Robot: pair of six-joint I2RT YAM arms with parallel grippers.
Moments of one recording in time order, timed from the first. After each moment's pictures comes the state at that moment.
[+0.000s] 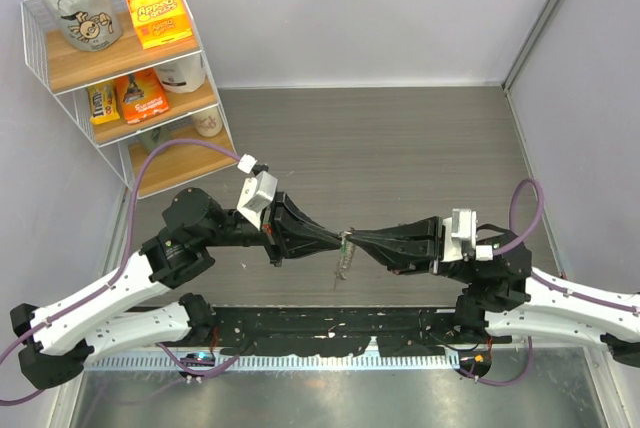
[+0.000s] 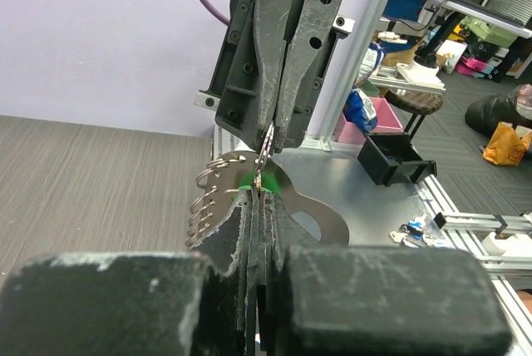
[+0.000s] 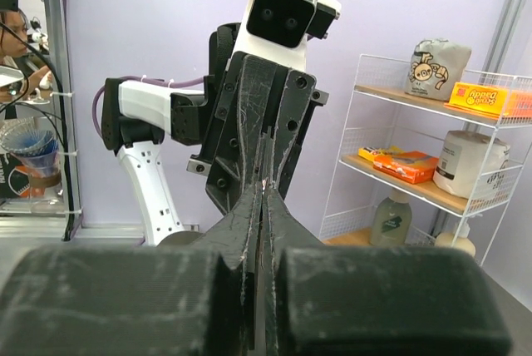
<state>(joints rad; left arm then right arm) -1.01 0.82 0.92 0.14 0.60 -0.34 1.27 0.61 0.63 0.53 -0.15 -0.04</state>
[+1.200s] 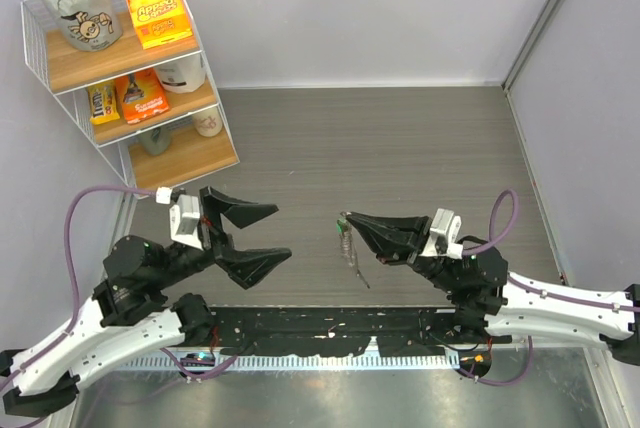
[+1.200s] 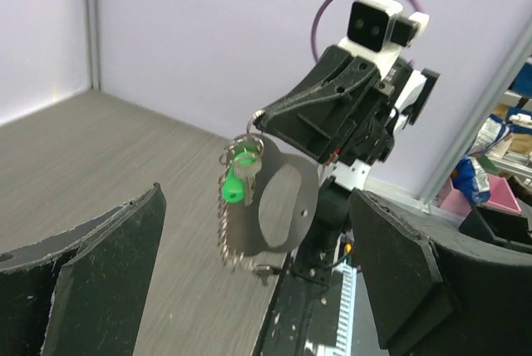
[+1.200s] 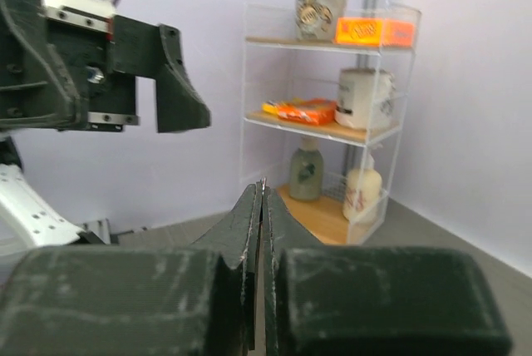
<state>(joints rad) -1.01 0.41 0.75 -0.02 0.19 -0.29 1.27 0.63 0.43 0.78 0.12 -0.11</state>
